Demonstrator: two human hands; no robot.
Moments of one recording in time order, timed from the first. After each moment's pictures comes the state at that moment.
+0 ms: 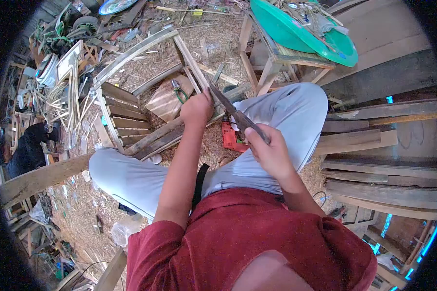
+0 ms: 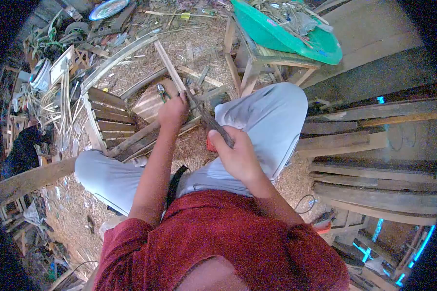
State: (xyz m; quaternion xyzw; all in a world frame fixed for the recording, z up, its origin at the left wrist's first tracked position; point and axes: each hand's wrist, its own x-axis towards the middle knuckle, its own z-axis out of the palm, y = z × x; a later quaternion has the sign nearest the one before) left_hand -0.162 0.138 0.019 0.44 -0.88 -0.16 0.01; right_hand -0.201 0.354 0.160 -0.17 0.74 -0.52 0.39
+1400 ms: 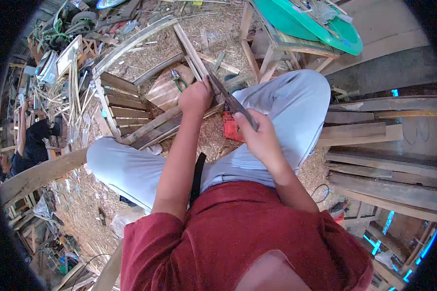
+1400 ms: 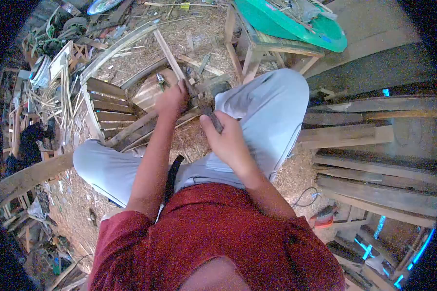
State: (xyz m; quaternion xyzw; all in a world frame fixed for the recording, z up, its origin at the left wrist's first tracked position) left_hand -0.164 0.141 0.022 0.46 -0.87 -0.19 -0.04; right_hand -0.193 0.356 0.132 -0.23 0.75 -0.53 0.32
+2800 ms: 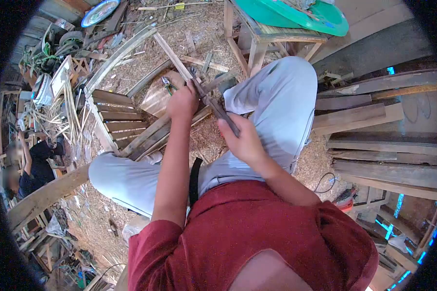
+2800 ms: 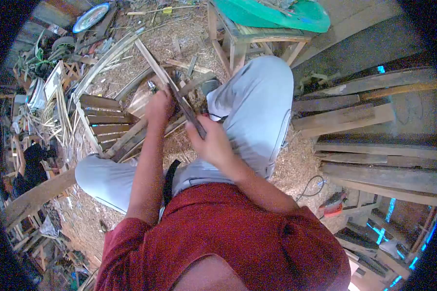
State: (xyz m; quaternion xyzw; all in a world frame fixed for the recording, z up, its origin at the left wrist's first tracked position) left_hand -0.166 0.140 0.018 0.46 -0.86 -0.19 -0.08; right_hand -0.183 0.357 0.101 -0.26 0.76 -0.54 0.26
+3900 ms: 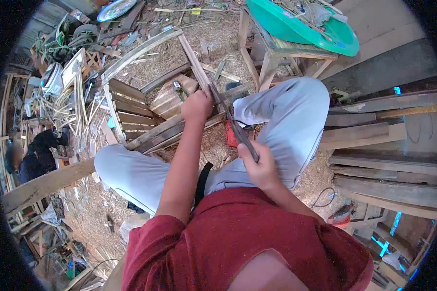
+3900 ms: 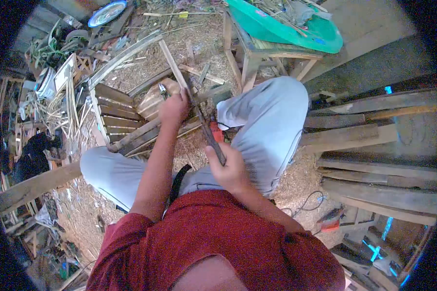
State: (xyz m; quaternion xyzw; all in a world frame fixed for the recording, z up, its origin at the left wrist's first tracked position) left_hand -0.182 0.138 0.023 0.47 -0.86 -0.19 -0.09; right_hand -0.171 0.382 0.117 -0.24 0.75 -0.55 0.30
